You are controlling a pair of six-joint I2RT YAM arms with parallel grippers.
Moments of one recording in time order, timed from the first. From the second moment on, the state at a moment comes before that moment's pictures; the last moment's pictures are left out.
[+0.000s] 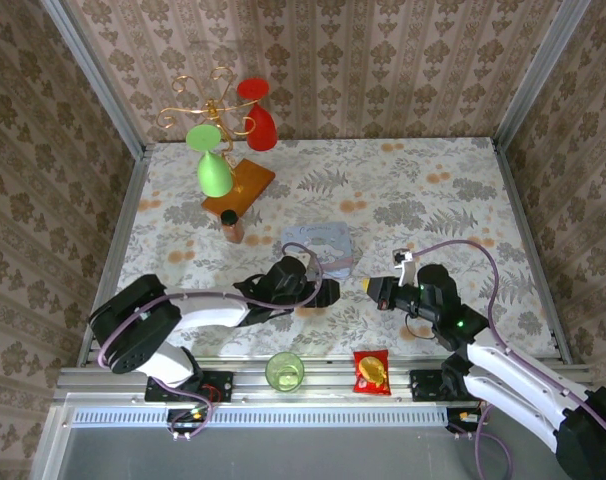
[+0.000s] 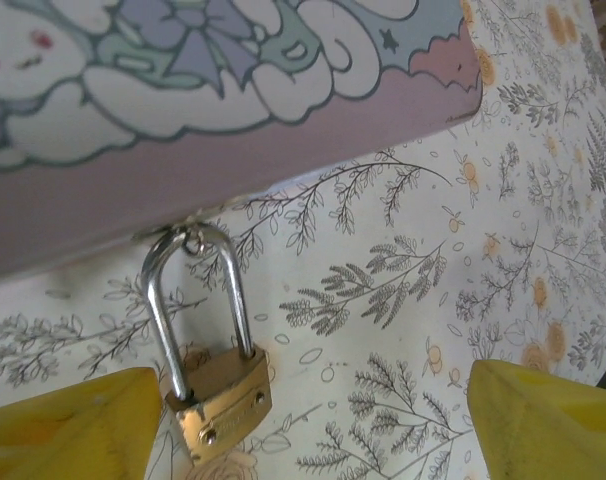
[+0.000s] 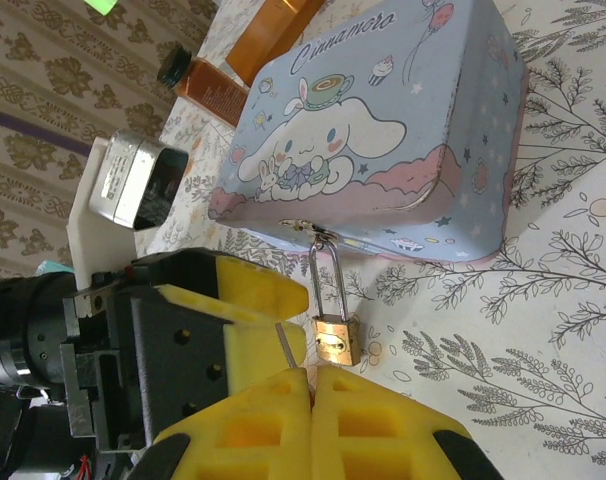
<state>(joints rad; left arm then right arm) -1.00 1.51 0.58 0.26 0.10 -0.83 0.51 0.71 0.24 0.06 -0.30 0.68</state>
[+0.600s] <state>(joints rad) -1.01 1.67 0.63 0.33 0.04 -0.79 0.51 0.66 0.22 0.04 -0.29 0.68</state>
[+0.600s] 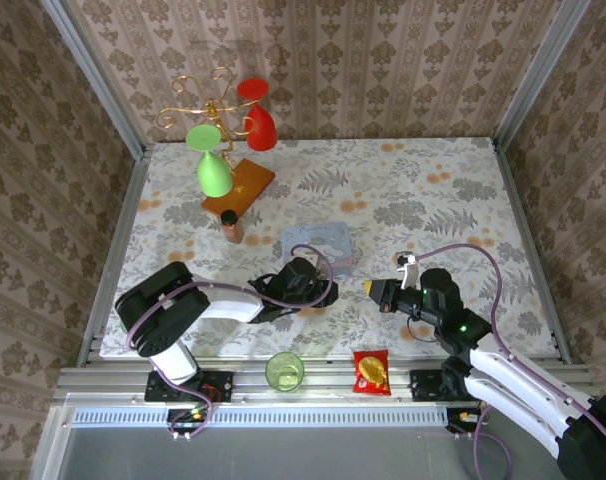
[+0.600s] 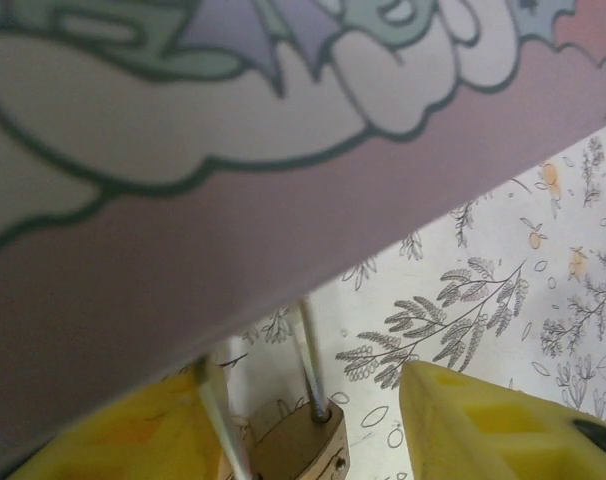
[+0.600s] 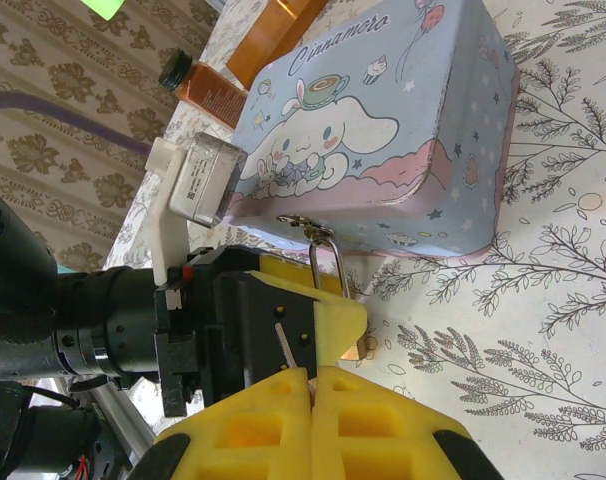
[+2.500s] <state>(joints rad) -1.03 1.79 0.44 1.07 -0.10 -1.37 0.53 1.33 0.11 0.83 -0.45 1.29</state>
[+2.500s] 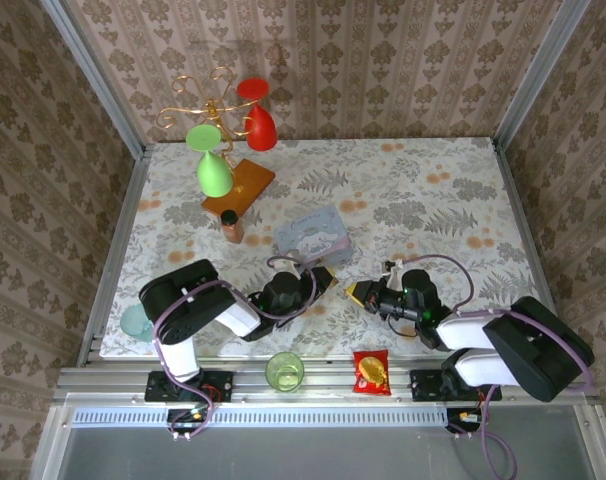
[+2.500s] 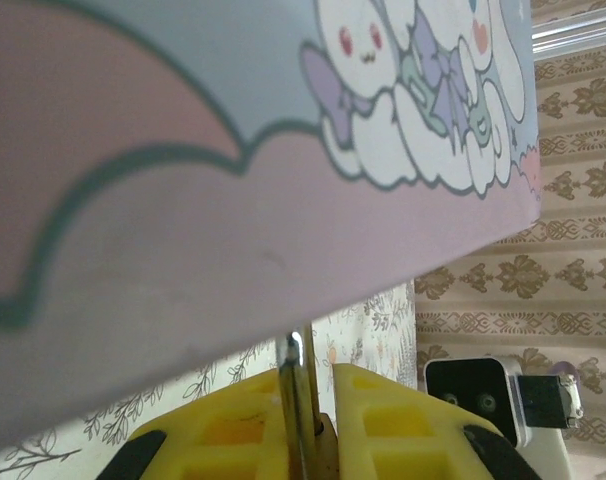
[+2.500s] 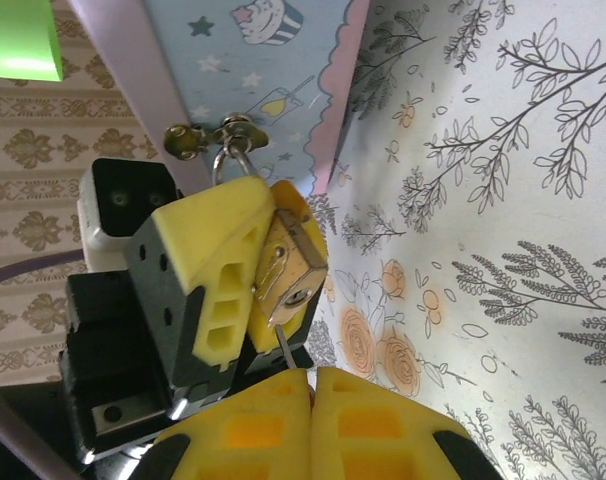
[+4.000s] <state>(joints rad) -1.03 1.70 0.42 1.02 -0.14 -1.36 0.54 1.57 0.11 1.17 -0.48 1.36</state>
